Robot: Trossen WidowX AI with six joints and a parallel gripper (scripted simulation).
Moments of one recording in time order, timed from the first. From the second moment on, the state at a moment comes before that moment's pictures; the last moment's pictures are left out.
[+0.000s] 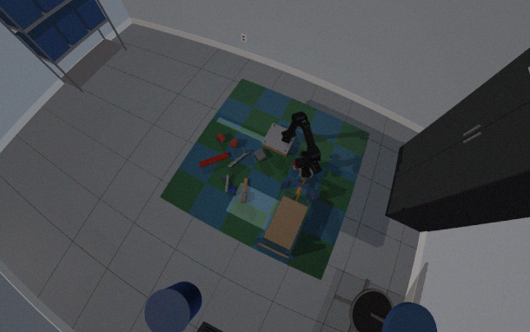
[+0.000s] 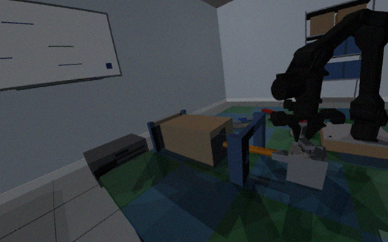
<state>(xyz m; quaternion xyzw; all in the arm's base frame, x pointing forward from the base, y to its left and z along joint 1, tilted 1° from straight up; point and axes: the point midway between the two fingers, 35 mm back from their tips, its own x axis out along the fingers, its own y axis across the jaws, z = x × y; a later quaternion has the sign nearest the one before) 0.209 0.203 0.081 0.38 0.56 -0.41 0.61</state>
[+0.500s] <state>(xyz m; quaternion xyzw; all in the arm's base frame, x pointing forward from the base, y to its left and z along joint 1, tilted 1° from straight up) 0.209 0.203 0.074 0.38 0.56 -0.41 0.61</state>
